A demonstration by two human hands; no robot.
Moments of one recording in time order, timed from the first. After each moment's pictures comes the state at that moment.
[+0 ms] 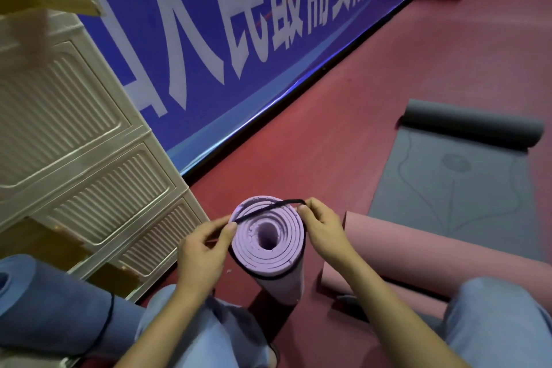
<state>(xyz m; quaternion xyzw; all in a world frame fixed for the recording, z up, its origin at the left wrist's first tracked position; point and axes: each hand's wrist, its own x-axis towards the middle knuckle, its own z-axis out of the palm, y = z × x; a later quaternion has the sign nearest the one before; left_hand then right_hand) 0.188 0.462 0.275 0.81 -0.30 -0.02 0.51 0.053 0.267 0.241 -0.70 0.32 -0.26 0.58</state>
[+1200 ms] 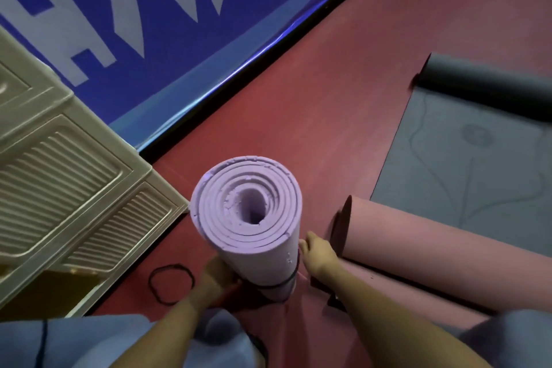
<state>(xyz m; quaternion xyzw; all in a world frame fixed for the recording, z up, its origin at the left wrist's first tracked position) 0.314 0.417 -0.030 0.89 -0.39 -0.25 -0.01 0.122 0.199 0.021 -0.77 0.47 0.08 0.42</state>
